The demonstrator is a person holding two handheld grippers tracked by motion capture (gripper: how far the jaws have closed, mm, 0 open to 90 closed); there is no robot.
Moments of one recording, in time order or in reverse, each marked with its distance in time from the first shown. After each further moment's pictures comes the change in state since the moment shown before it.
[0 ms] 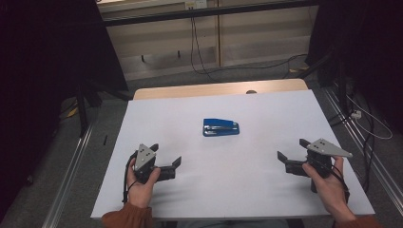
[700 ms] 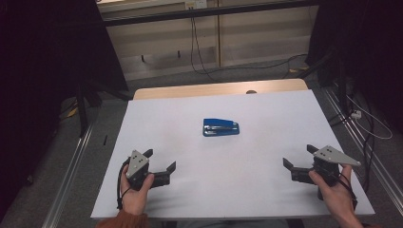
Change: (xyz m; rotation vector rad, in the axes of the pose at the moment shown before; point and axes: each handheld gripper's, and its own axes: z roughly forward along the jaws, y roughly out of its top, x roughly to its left) left arm 0.001 -0.007 -0.014 0.001 0.013 -0.018; right arm 0.001 -0.009 -0.015 0.009 -0.009 -0.016
